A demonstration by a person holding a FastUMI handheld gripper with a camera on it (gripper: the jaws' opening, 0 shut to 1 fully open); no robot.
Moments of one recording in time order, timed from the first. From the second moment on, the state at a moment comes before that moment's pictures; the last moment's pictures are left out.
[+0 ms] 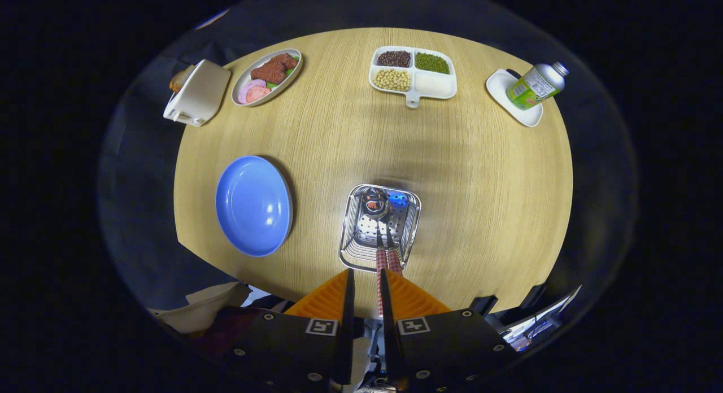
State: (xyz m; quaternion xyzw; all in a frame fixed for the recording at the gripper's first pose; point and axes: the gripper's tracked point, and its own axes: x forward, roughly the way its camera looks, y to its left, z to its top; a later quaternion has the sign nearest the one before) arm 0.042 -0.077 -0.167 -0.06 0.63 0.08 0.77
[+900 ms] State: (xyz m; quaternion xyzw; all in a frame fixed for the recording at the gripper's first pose) arm 0.090 -0.098 0.006 0.00 0.28 0.08 0.96
